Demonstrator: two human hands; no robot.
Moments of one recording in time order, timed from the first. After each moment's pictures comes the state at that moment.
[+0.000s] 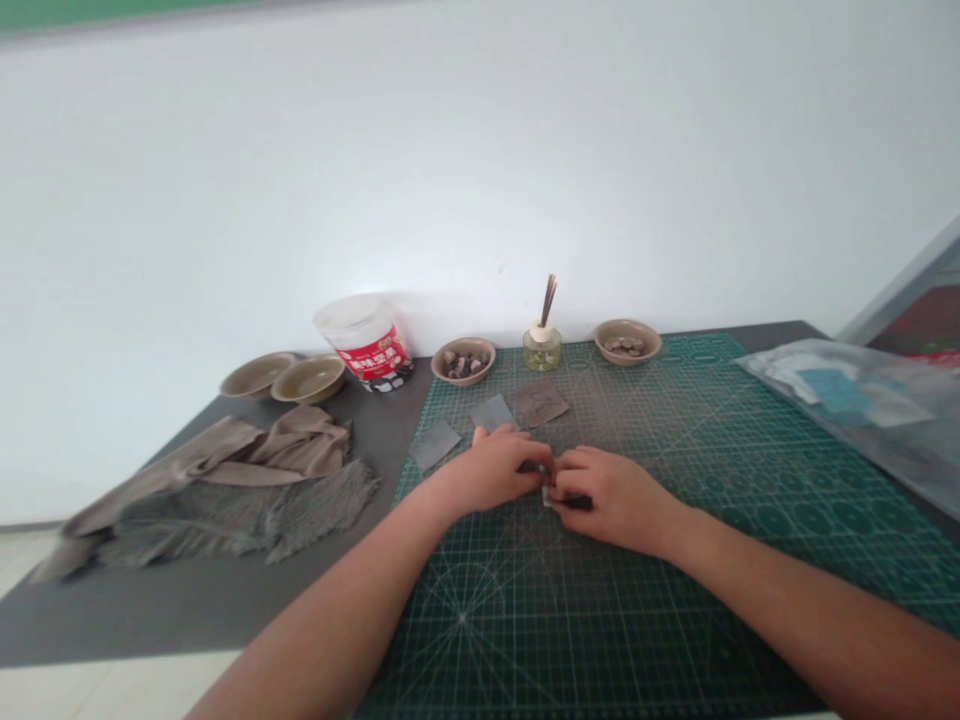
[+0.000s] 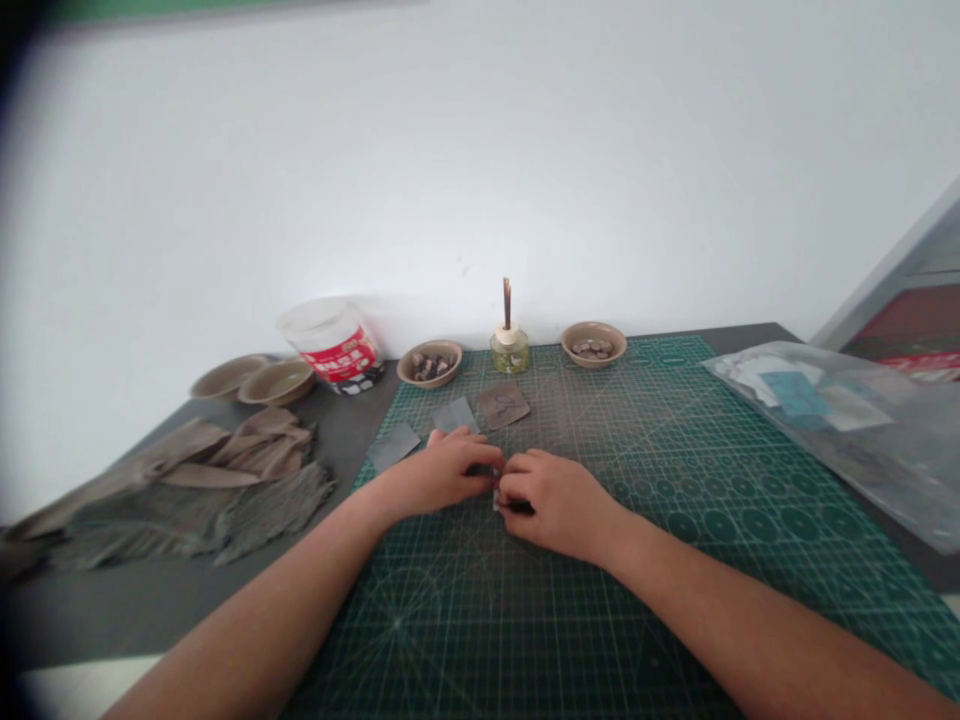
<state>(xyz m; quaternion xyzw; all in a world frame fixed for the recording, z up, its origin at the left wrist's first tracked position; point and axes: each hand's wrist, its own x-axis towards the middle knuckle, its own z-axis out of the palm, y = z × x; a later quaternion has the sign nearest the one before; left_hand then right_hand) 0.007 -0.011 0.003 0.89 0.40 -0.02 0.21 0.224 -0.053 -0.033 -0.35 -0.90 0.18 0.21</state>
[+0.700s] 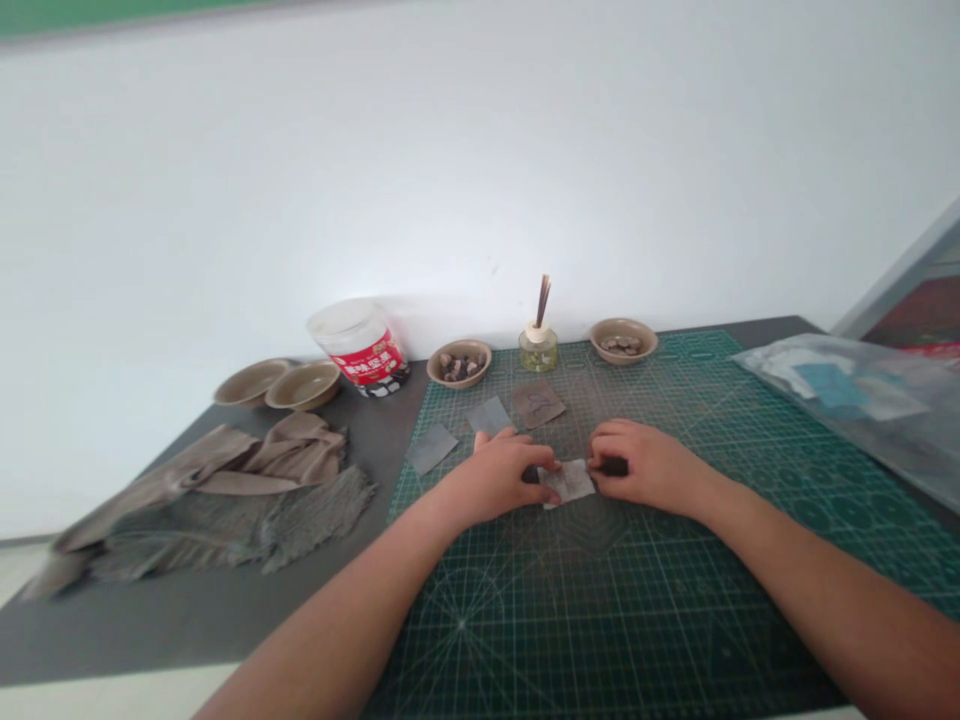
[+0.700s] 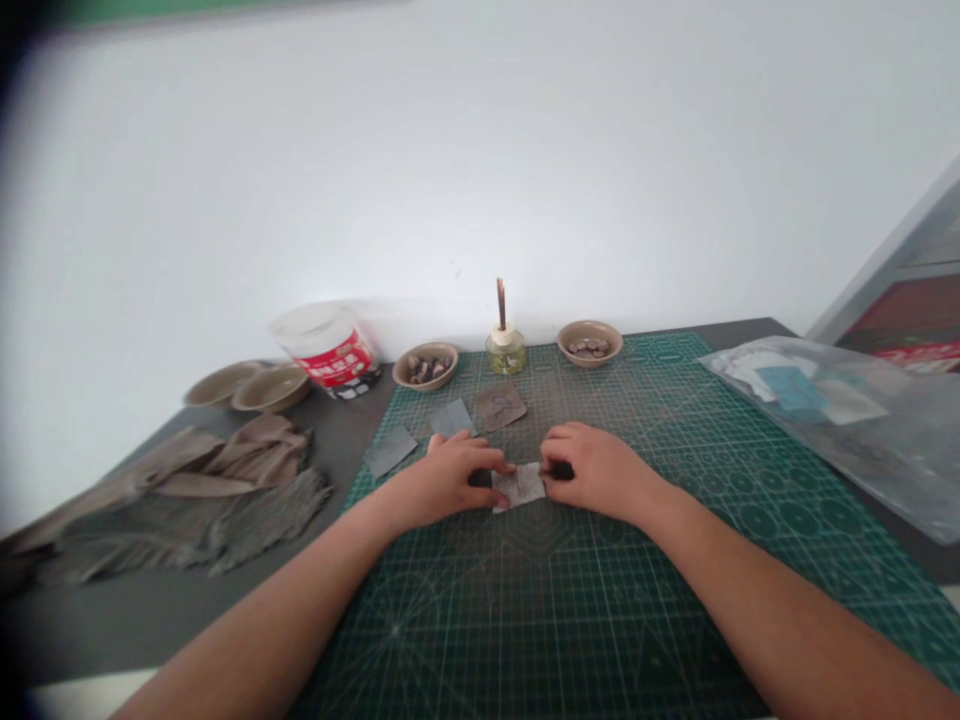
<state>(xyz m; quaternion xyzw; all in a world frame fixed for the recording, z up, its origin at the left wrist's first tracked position) 0.012 -0.013 -0.003 0.89 0.40 0.00 0.22 0.263 -0.033 -0.026 -0.42 -0.87 0.19 0.18</state>
